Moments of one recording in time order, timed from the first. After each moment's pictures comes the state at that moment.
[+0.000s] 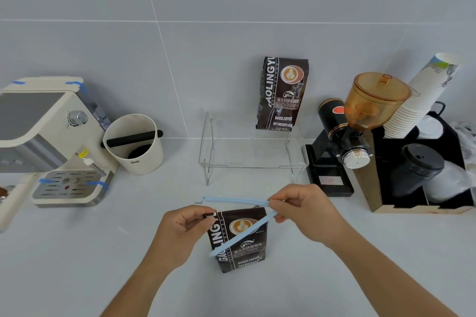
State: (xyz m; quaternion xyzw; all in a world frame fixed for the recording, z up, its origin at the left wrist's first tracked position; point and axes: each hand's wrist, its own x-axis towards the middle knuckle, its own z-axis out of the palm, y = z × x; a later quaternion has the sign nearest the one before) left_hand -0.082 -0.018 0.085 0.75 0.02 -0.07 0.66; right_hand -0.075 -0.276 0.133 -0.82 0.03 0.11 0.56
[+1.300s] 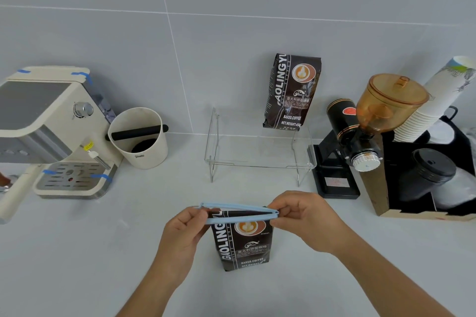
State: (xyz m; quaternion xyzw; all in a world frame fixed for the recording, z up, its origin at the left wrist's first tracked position) left_hand -0.087 -0.017 0.061 0.55 0.11 -0.09 0.82; right_hand -0.075 -0.273 0.117 -0.82 -0.08 0.13 0.55
